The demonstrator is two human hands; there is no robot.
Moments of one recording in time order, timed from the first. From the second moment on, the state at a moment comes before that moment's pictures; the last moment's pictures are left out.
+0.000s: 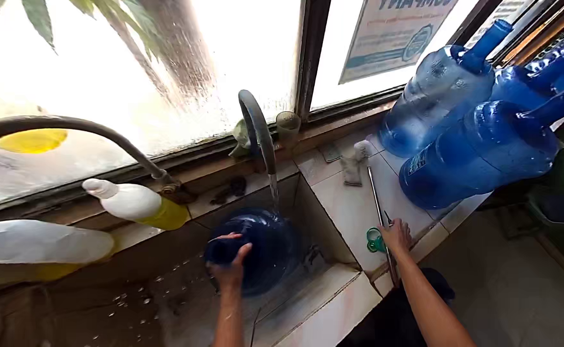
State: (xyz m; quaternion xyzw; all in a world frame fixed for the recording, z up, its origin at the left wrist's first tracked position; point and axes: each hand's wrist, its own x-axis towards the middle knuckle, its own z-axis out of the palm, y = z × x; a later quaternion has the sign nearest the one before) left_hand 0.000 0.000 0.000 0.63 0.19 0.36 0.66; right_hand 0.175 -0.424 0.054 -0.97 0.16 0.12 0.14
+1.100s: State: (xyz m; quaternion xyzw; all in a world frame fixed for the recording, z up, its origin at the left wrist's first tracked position) left_hand -0.023 -0.097 -0.121 0.72 0.32 0.34 0.50; right_hand 0.409 -0.232 0.025 -0.97 -0.06 0.04 0.22
